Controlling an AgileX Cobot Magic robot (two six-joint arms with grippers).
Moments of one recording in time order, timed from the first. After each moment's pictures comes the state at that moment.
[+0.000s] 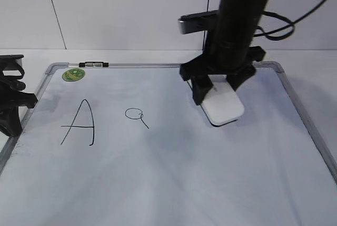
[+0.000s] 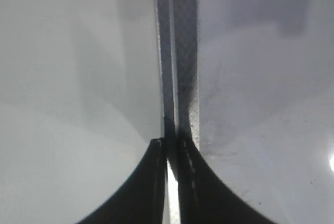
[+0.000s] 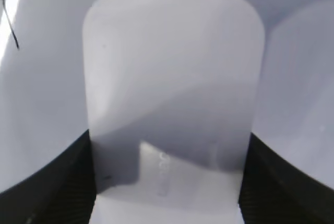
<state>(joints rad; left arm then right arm) -0.04 1.94 -1.22 -0.11 0.90 0.05 0.49 1.97 -1.67 -0.03 1.22 0.04</state>
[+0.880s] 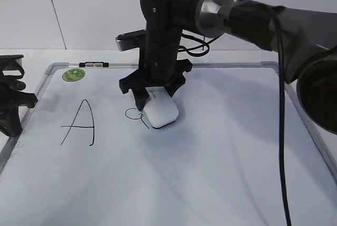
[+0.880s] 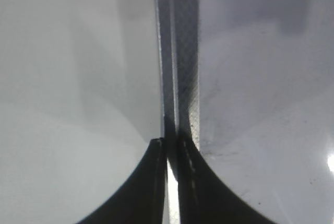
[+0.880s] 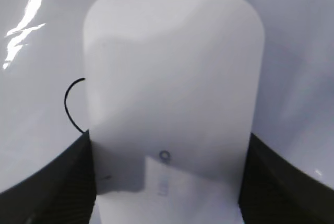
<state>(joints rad) -0.04 1.94 -1.22 -0.11 0.91 0.05 0.62 2.40 -2.19 -0.02 1.23 0.04</state>
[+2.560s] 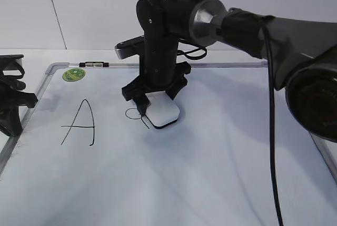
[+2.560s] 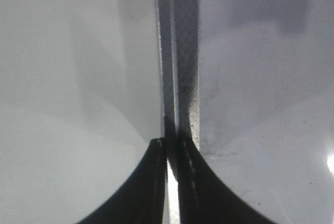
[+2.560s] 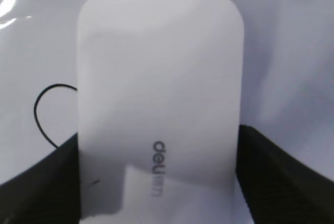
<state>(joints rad) -0.04 1.94 -1.22 -0.11 0.91 0.05 0.62 2.44 -2.21 -0.08 1.22 0.00</state>
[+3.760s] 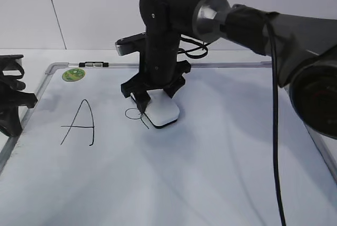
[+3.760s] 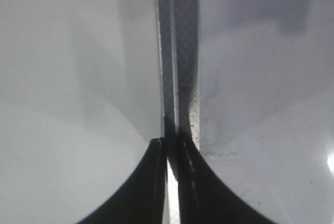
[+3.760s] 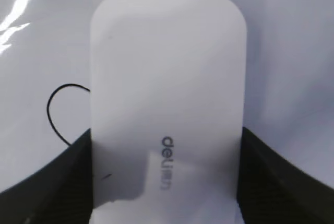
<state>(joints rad) -0.04 1.94 -1.22 -0.11 0.91 0.05 0.62 2.43 -2.21 -0.03 1.23 0.00</state>
